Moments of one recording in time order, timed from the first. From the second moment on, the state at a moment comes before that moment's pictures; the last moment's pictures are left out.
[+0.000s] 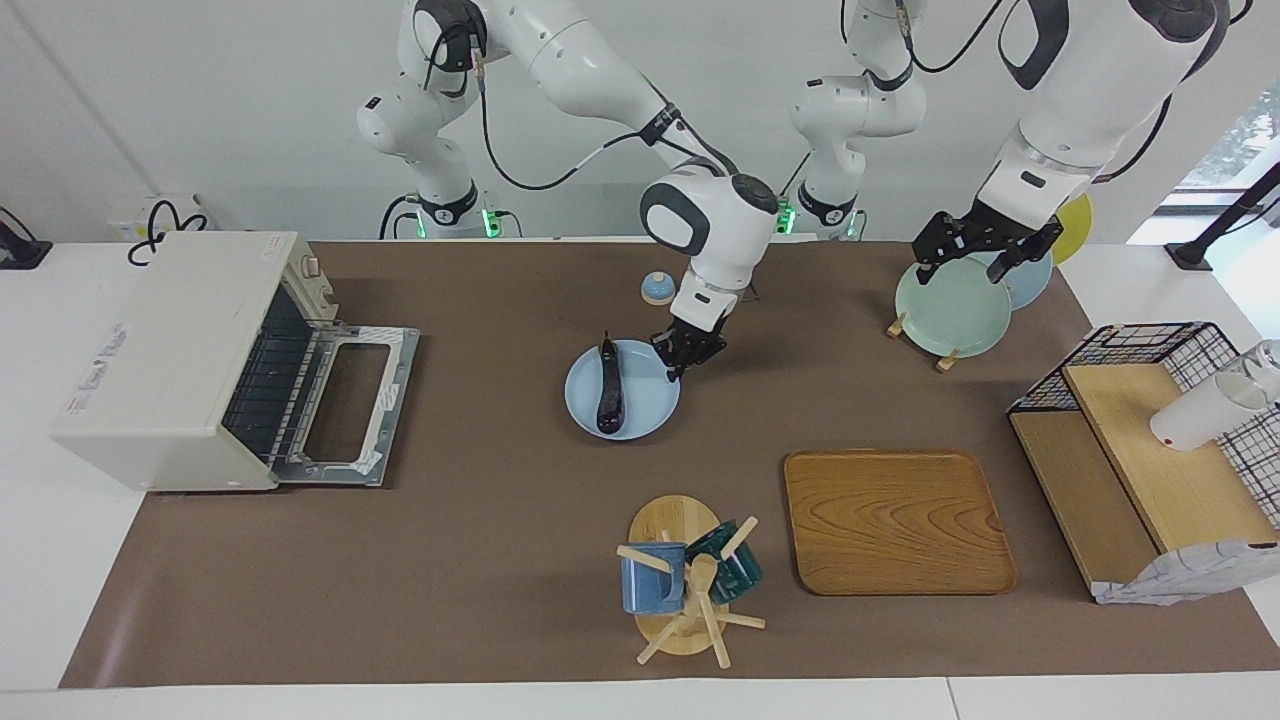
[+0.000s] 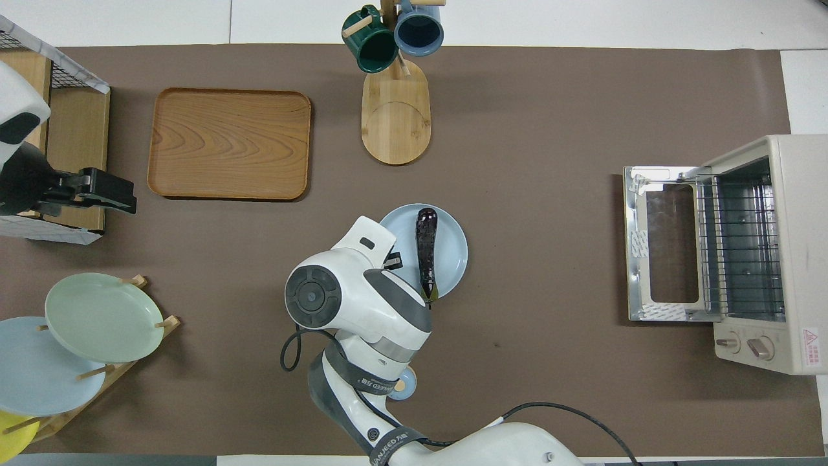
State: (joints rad) left arm -0.08 0.00 -0.06 -1.58 -0.04 1.54 -0.10; right arm 0.93 0.52 -0.14 -1.56 -0.31 1.97 0.66
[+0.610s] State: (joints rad) left arm -0.08 0.00 -0.06 -1.58 -0.04 1.54 -0.10; right arm 0.50 0.19 -0.17 -1.84 -0.34 1.94 0.22
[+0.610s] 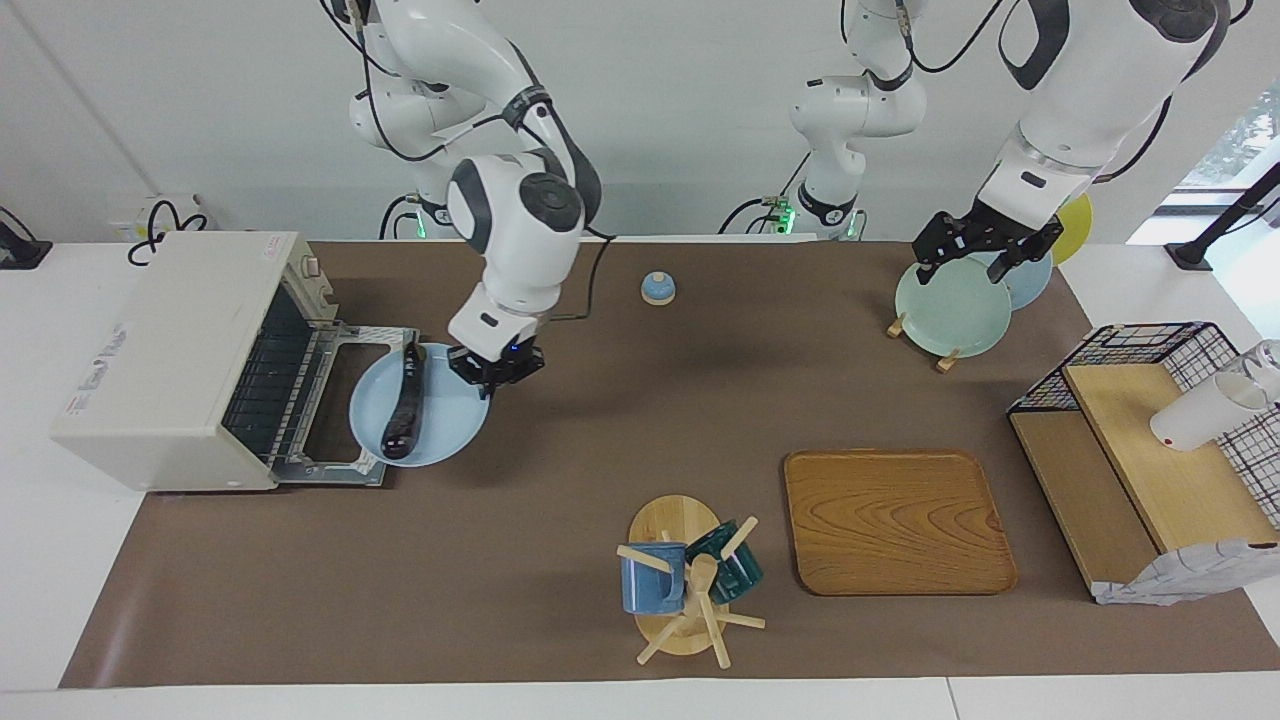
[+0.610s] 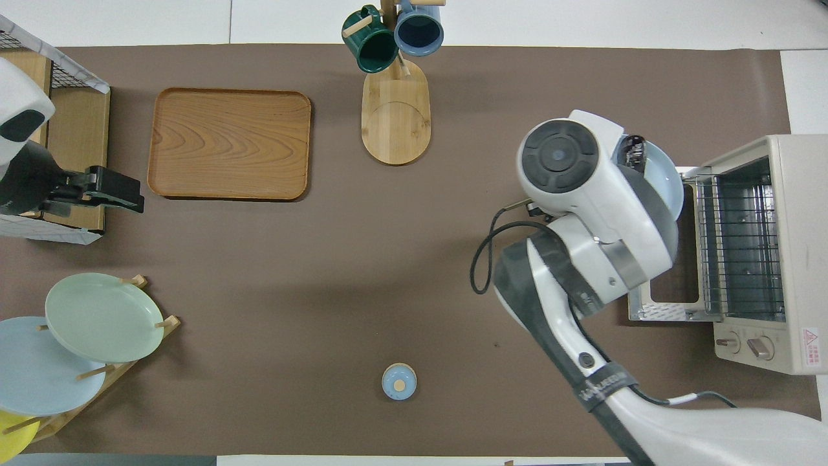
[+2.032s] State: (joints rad) left arm -0.07 0.00 -0.06 -1.58 -0.04 1.54 -0.10; right arm 0.08 -0.04 -0.16 -2.25 -0.17 2.18 -0.11
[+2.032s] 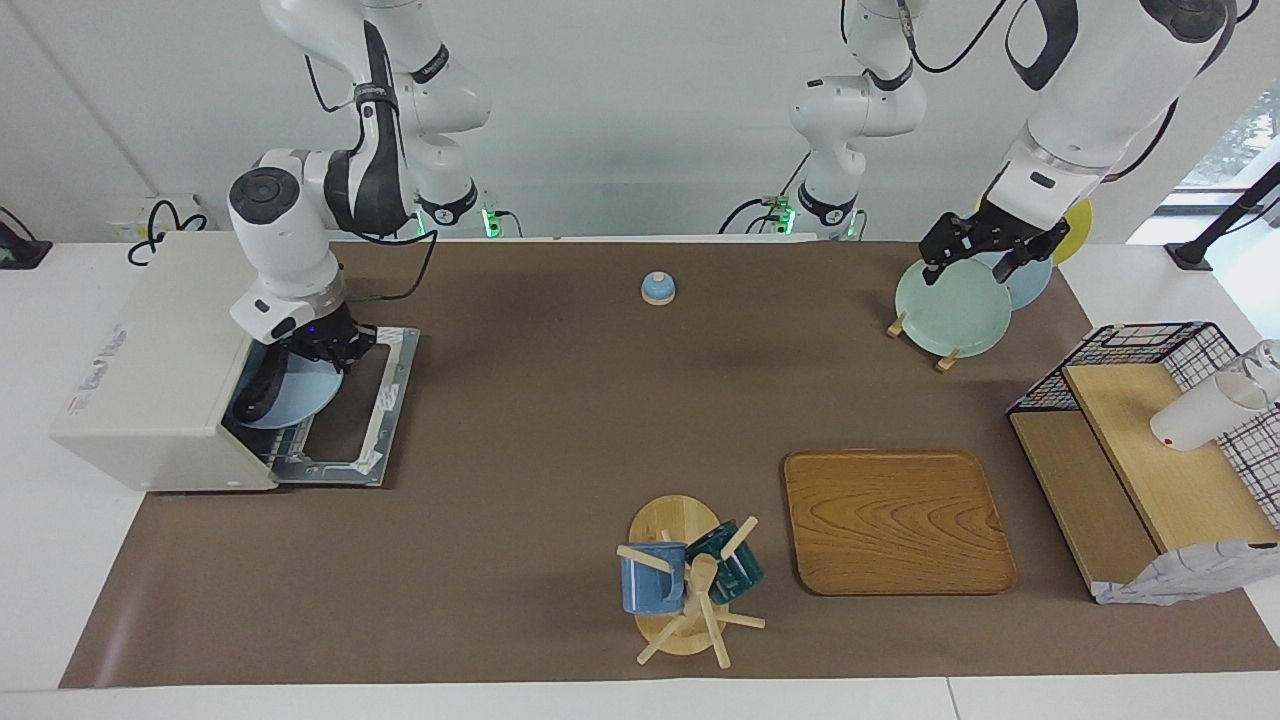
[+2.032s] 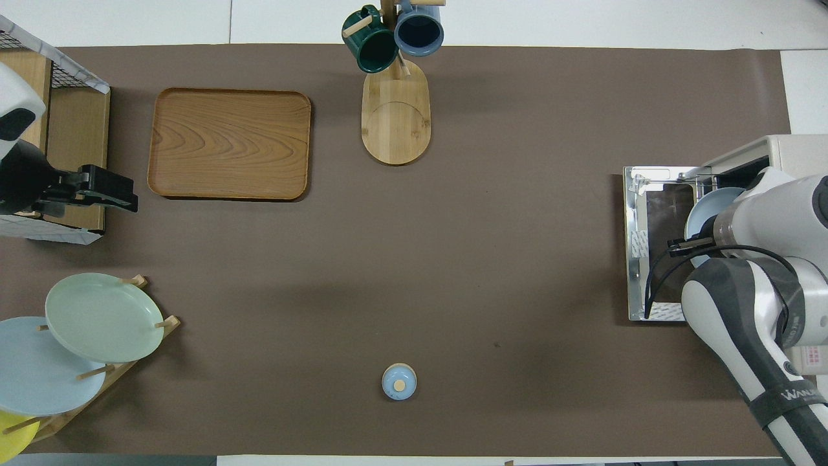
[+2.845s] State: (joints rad) left arm -0.07 0.00 -0.06 -1.58 -0.04 1.54 -0.10; right arm 0.26 0.00 -0.14 -2.18 -0.12 2.22 0.01
